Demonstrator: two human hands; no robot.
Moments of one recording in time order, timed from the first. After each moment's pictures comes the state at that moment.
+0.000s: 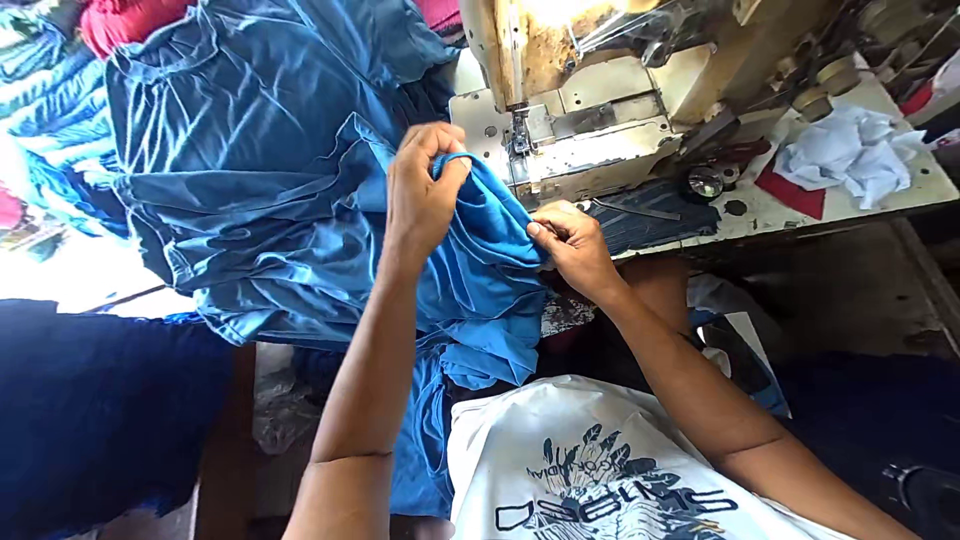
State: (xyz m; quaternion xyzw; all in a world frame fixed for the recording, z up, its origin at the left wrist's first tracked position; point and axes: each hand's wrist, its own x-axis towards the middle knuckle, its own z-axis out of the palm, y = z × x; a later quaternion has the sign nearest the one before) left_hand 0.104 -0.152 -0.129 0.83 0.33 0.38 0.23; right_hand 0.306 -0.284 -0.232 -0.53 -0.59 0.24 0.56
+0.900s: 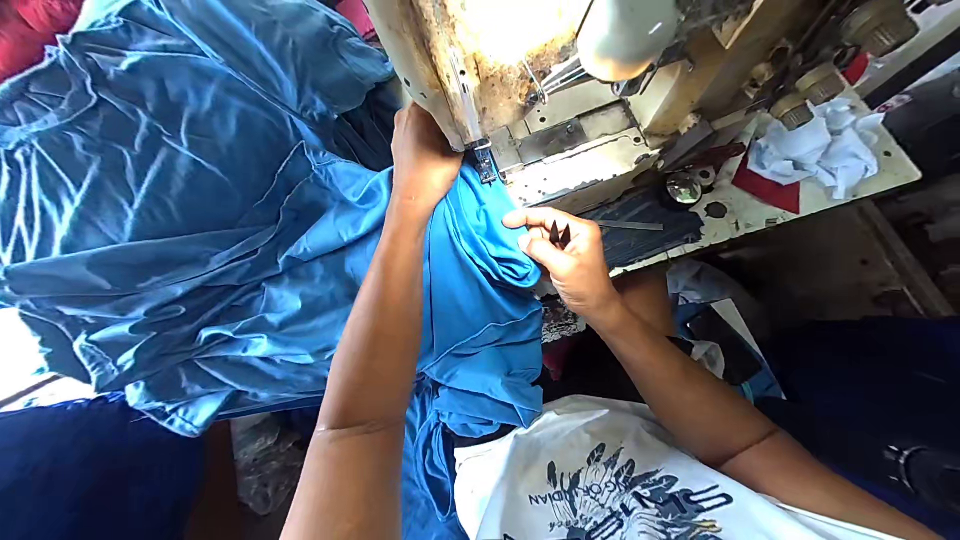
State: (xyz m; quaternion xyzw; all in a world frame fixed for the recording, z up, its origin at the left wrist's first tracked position) left_hand 0.194 -0.042 -0.158 0.86 0.31 0.37 0.17; right_hand 0.308 -0.263 -0.210 -0.46 -0.45 0.33 0.68
